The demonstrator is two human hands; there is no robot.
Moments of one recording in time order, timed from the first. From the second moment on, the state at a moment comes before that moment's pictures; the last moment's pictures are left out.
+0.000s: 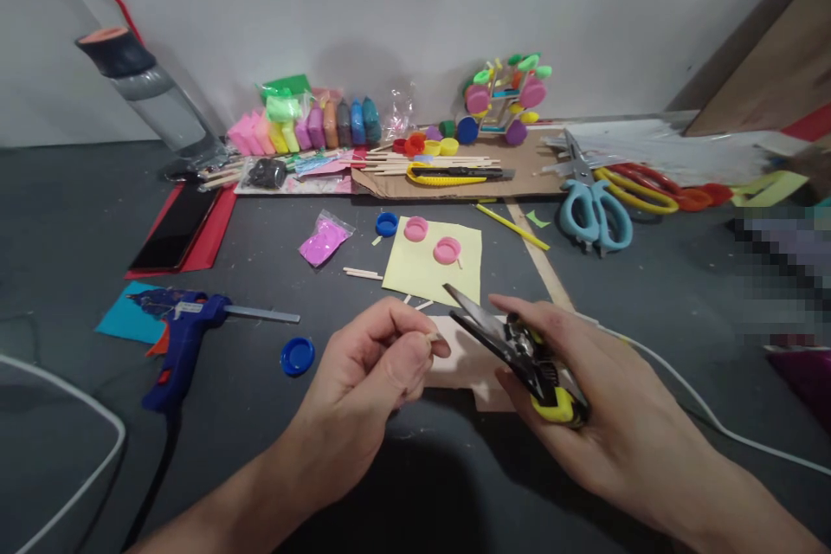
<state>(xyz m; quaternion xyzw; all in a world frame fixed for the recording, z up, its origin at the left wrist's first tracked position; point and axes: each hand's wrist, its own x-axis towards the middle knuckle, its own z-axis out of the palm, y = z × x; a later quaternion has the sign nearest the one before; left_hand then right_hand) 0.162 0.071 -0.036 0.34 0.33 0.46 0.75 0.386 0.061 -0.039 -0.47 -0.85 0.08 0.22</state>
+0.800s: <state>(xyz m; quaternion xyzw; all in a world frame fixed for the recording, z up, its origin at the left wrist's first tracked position) 0.165 0.069 -0.037 0.37 0.36 0.47 0.72 0.380 0.061 -0.038 -0.44 -0.87 0.07 0.21</state>
